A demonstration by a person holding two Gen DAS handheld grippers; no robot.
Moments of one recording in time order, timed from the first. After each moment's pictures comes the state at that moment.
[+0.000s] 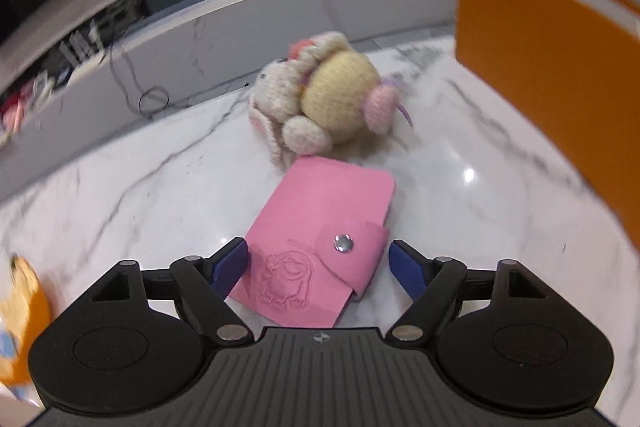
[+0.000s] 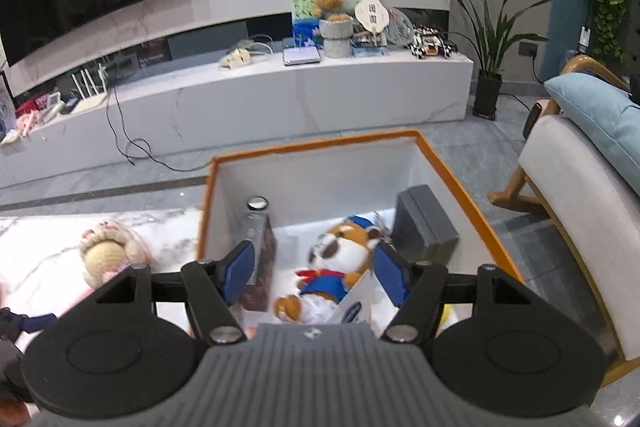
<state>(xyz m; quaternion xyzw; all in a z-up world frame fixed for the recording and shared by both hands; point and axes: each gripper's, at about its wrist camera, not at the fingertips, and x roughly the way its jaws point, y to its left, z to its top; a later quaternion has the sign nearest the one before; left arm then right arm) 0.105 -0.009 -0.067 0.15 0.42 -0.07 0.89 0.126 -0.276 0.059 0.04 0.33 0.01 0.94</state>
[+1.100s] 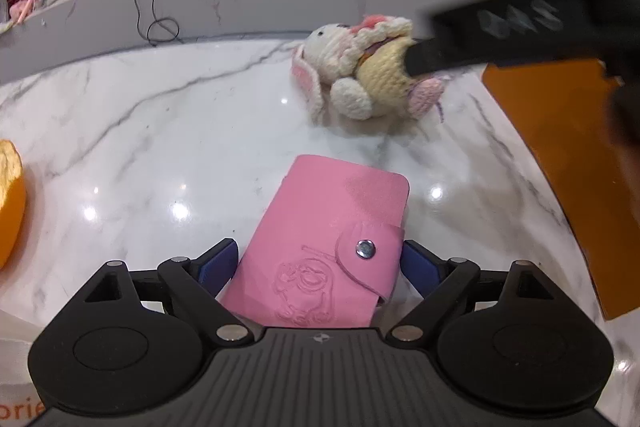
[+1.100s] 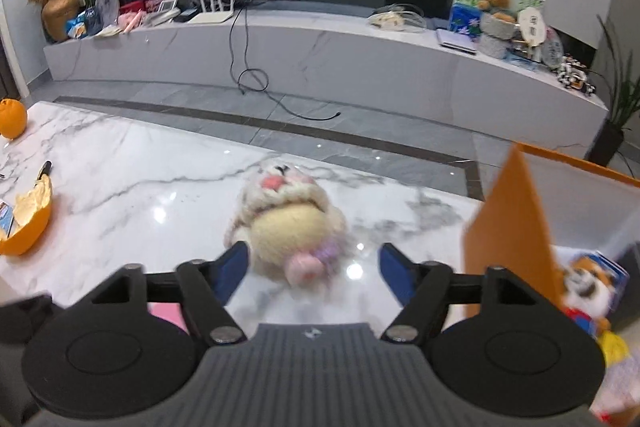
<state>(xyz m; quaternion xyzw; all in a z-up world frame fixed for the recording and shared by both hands) 0.097 0.040 -0.065 -0.02 0.47 -0.05 0.88 0.174 -0.080 0.005 -0.08 0.37 0.18 0.91</state>
